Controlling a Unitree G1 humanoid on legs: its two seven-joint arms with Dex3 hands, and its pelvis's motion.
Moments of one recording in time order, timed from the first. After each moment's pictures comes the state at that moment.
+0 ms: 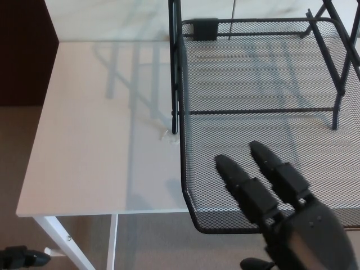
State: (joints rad) left_arm 0.07 0.64 -0.04 0.77 0.08 -0.29 -0.43; right_arm 0.42 -0.11 0.11 -0.46 -1.07 -0.57 -0.02
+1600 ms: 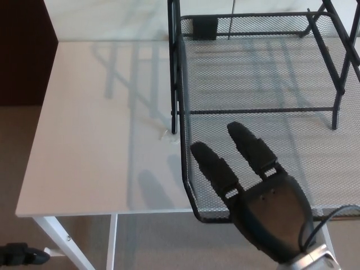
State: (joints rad) left_arm 0.07 0.67 -0.06 0.71 0.11 -0.25 -0.44; right_arm 0.10 -0.27 0.43 -0.19 -1.40 -0.09 -0.31
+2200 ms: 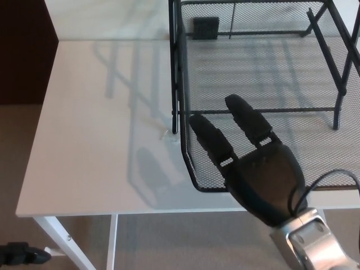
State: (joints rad) left_arm 0.07 0.67 -0.06 0.70 0.11 -0.25 -0.45; right_arm -0.09 -0.28 0.47 -0.06 -1.40 -0.01 -0.27
